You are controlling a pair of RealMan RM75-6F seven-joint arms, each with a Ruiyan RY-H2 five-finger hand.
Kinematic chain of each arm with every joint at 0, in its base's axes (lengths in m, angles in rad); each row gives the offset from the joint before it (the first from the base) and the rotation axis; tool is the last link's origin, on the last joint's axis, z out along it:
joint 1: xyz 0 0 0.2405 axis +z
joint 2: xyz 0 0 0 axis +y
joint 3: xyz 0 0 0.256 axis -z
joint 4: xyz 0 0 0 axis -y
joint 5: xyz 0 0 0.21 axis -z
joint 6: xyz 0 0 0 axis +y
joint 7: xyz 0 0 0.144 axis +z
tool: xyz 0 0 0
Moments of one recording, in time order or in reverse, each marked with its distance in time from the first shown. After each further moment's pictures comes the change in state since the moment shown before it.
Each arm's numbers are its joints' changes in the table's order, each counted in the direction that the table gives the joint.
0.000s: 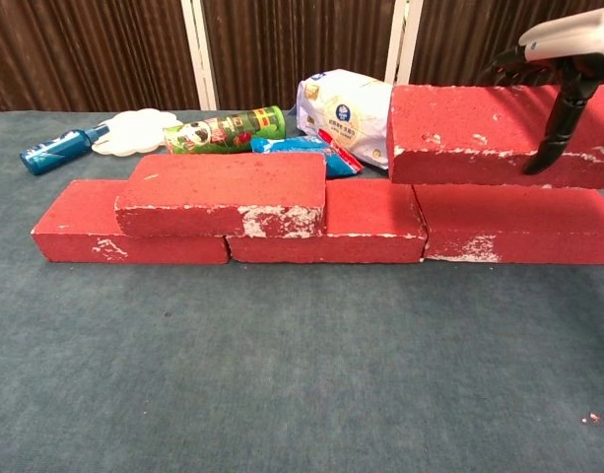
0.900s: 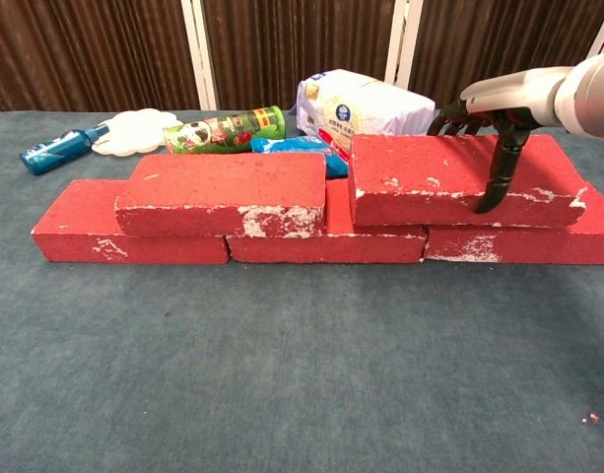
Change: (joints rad) left arm -0.001 -0.002 0.005 0.010 0.024 -0.005 0.023; right arm 0.142 -0.079 0.113 -0.168 -0.050 -0.162 0.123
